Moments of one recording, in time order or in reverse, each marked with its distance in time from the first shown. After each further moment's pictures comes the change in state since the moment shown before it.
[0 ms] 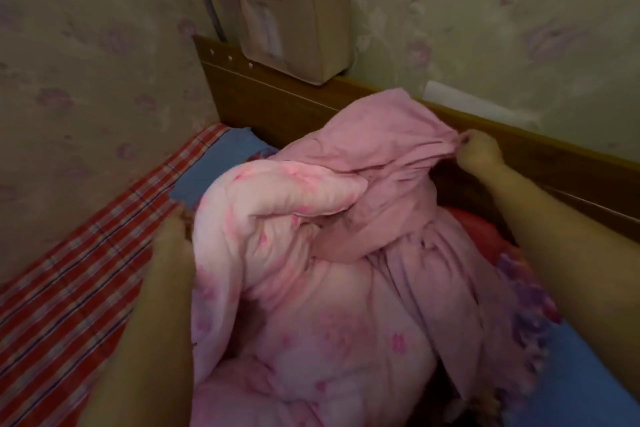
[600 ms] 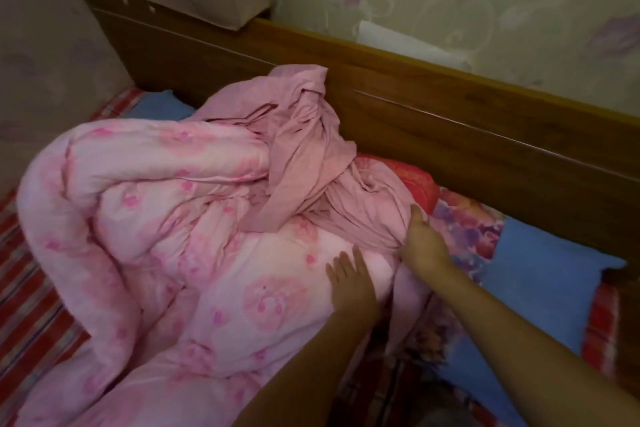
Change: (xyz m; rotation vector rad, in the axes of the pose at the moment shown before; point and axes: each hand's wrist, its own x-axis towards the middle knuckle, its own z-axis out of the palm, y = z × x) left_hand -0.220 -0.295 0.100 1.356 -1.155 0.451; right_hand -0.157 0.151 0.077 -0.356 -0.279 0.142
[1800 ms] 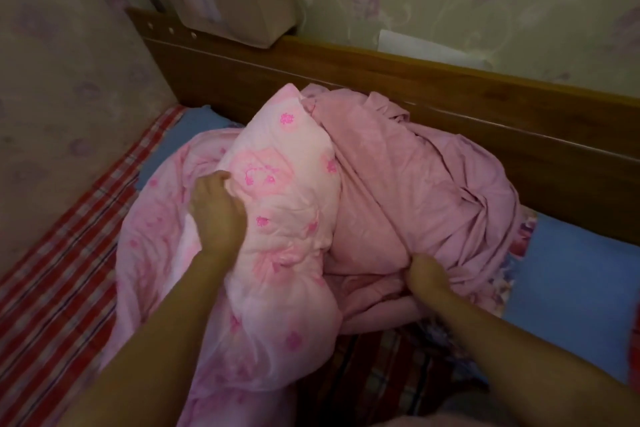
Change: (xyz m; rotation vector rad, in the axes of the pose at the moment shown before) left_hand -0.073 -0.070 -0.237 -0.024 0.937 -0.215; right_hand -0.027 0.004 0.072 0.057 -0.117 -0.022
